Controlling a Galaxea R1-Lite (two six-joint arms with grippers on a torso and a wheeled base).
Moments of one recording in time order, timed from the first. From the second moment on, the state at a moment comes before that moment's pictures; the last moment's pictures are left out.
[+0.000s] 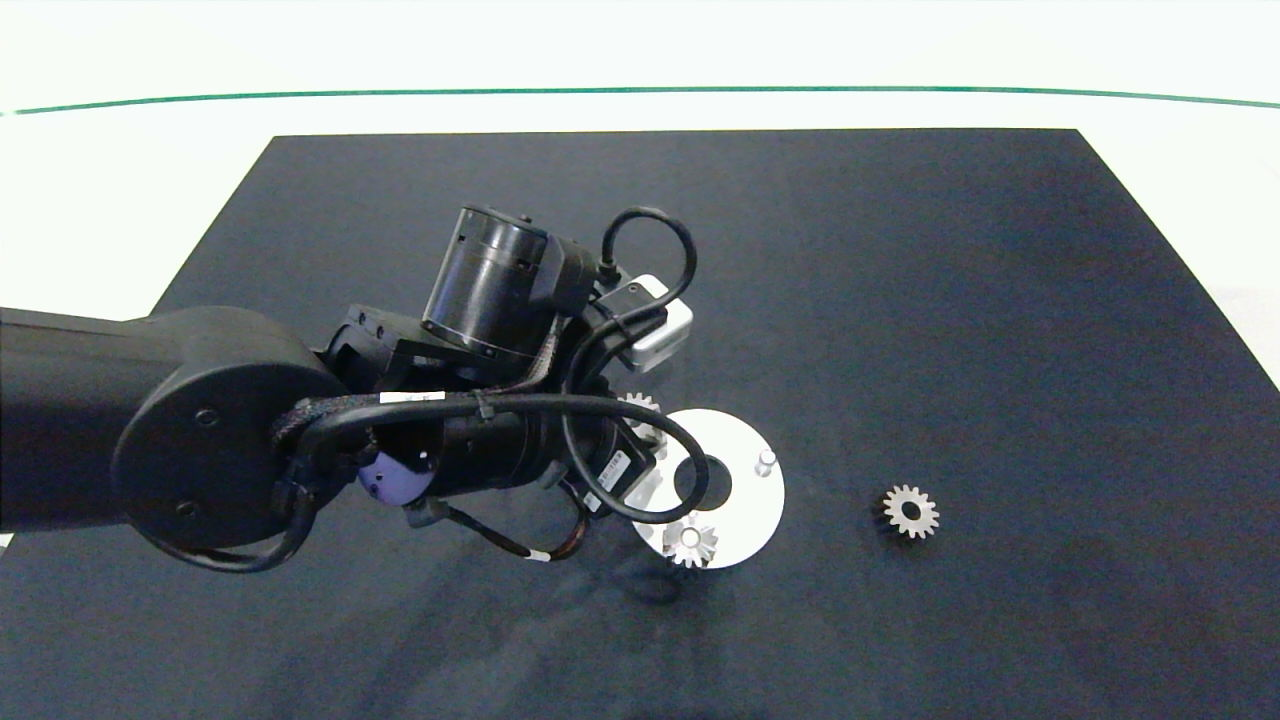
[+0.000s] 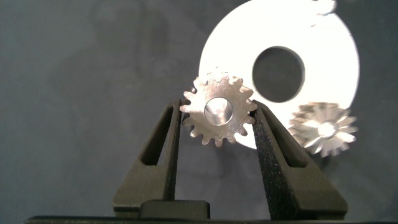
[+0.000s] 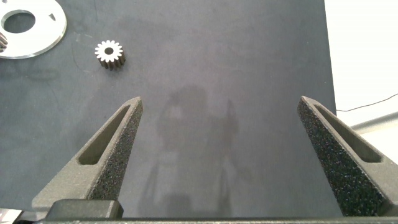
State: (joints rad) left arm -0.77 1.73 -1.23 0.06 0.16 0.36; right arm 0.08 0.26 -0.46 0.25 -0.06 -0.23
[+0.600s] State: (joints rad) left arm -0.78 1.80 -1.28 0.05 0.18 0.35; right arm 0.08 0.26 -0.46 0.25 -0.06 -0.23
